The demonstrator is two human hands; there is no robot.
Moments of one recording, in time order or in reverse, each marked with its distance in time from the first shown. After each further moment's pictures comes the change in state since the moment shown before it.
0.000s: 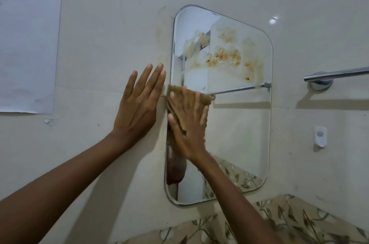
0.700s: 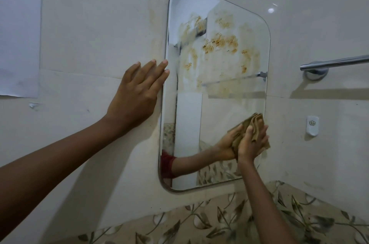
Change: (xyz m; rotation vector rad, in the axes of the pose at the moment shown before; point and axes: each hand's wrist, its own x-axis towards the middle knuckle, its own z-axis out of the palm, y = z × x) left_hand -0.002 0.003 0.004 0.034 -0.078 0.126; right_hand -0.067 0.152 -0.045 0.219 0.497 0.942
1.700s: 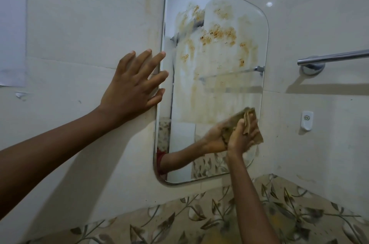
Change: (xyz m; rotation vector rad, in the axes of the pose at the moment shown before) left_hand 0.000 -0.003 0.003 0.032 -0.066 0.066; right_hand -0.022 -0.016 0.009 0.025 0.000 0.152
